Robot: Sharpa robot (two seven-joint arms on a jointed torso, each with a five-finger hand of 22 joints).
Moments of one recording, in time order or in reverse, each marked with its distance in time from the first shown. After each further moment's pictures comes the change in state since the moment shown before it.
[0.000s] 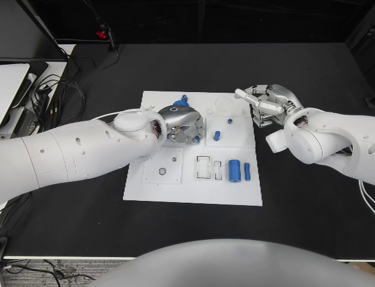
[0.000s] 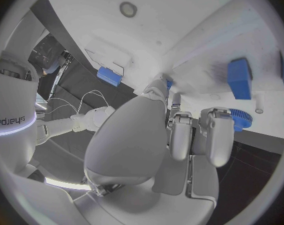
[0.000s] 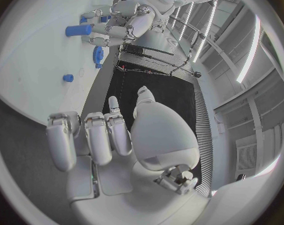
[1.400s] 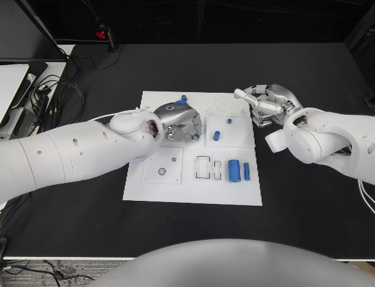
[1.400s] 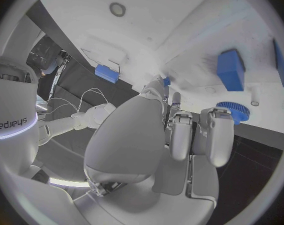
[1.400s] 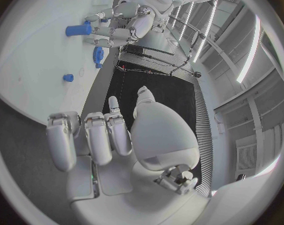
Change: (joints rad) left arm -0.004 -0.011 -0.003 -0.011 0.005 -0.067 0.023; left_hand -0.040 0.019 0.000 0.003 0.007 0.001 -0.001 -0.011 0.000 0.012 -0.002 -0.021 -0.001 0.000 0.000 0.000 0.000 0.000 0.000 0.000 0.000 0.000; right arm 0.000 0.002 0.000 -0.002 0.000 0.001 -0.001; right_hand 0.000 0.000 0.000 0.000 0.000 0.000 0.000 0.000 -0.003 0.000 0.000 0.000 0.000 0.000 0.000 0.000 0.000 0.000 0.000 0.000 0.000 0.000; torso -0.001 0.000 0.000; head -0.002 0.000
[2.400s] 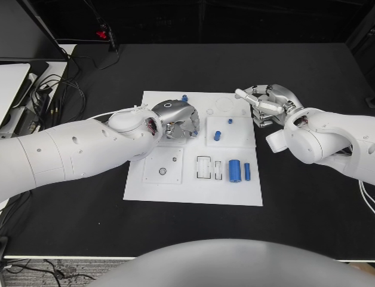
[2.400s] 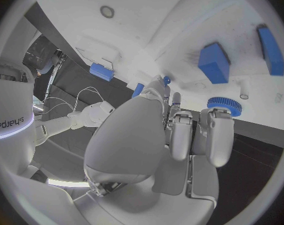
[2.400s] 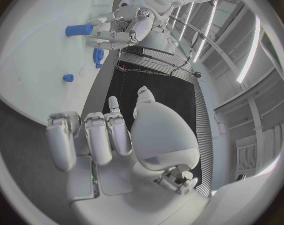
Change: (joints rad) left arm 0.004 -0.002 0.002 -0.011 0.004 -0.012 -0.024; left_hand 0.004 -0.017 -0.005 -0.001 -0.004 -0.029 0.014 -0.018 0.014 0.000 0.000 -0.014 0.000 0.000 0.000 0.000 0.000 0.000 0.000 0.000 0.000 0.000; right arm 0.000 0.001 0.000 -0.002 0.000 0.001 -0.001; right_hand 0.000 0.000 0.000 0.000 0.000 0.000 0.000 0.000 0.000 0.000 0.000 0.000 0.000 0.000 0.000 0.000 0.001 0.000 0.000 0.000 0.000 0.000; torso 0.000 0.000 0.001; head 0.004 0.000
